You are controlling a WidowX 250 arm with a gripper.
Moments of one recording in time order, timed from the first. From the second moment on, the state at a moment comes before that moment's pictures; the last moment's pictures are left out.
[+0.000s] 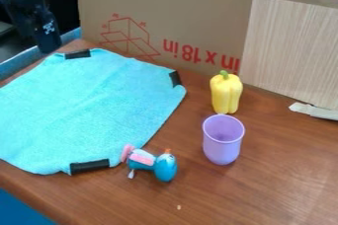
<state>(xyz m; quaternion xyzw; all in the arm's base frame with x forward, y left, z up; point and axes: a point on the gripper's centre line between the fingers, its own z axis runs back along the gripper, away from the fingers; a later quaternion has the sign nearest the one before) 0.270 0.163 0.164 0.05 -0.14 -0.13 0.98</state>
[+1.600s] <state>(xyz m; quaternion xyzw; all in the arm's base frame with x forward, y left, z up) 0.385 0.126 0.094 0.07 -0.30 0.23 0.92</state>
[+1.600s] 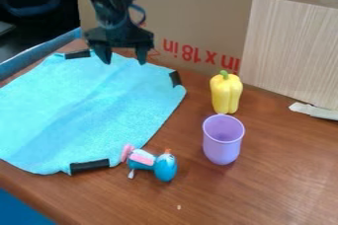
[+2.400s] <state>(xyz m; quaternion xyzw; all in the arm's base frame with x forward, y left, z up) 0.416 0.081 0.058 0.07 -0.32 0.28 0.91</state>
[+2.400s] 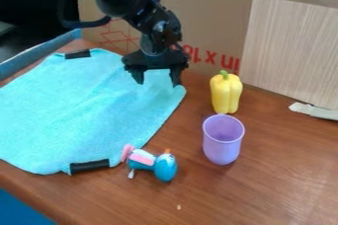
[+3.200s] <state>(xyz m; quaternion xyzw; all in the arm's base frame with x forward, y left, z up) 0.443 0.064 0.056 0.07 -0.32 0.29 0.90</state>
